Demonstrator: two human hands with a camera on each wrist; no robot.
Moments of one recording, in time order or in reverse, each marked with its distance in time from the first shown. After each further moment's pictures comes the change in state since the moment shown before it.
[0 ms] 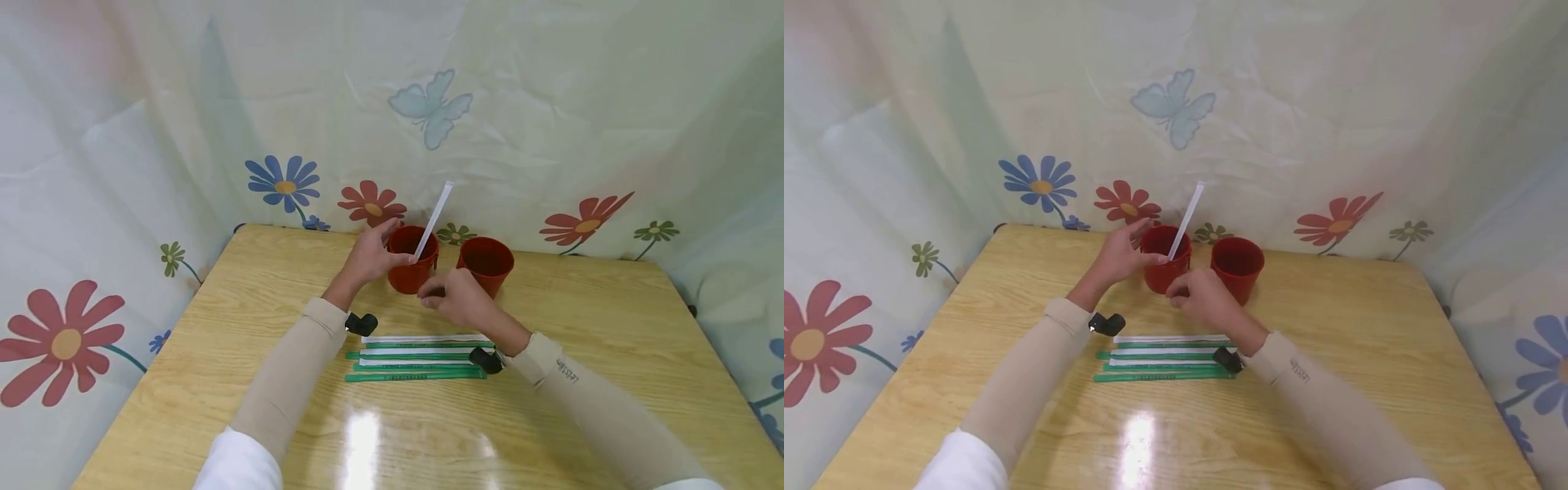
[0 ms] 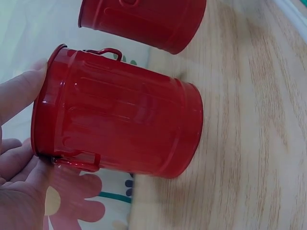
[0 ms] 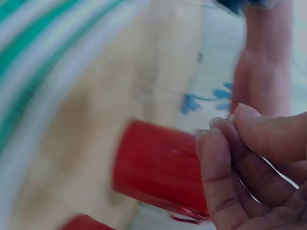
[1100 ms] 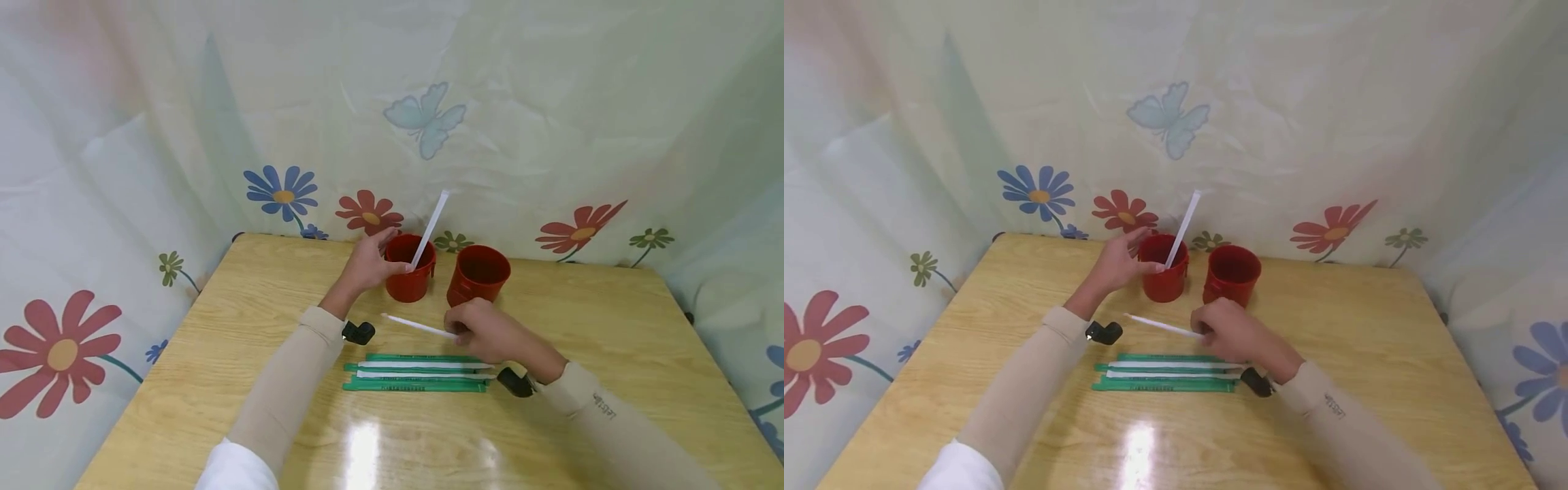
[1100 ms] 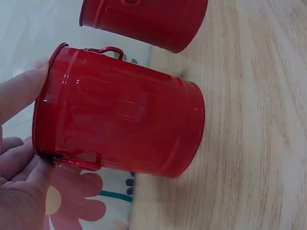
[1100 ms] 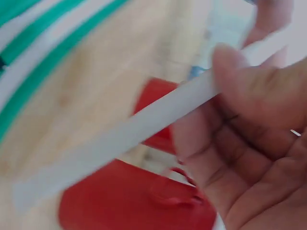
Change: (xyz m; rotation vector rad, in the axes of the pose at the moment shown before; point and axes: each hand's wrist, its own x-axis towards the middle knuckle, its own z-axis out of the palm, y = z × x) left_hand 0.001 -0.001 0.001 -0.008 0.004 -0.011; right_hand -0.043 0.019 -0.017 -0.179 -0.147 -0.197
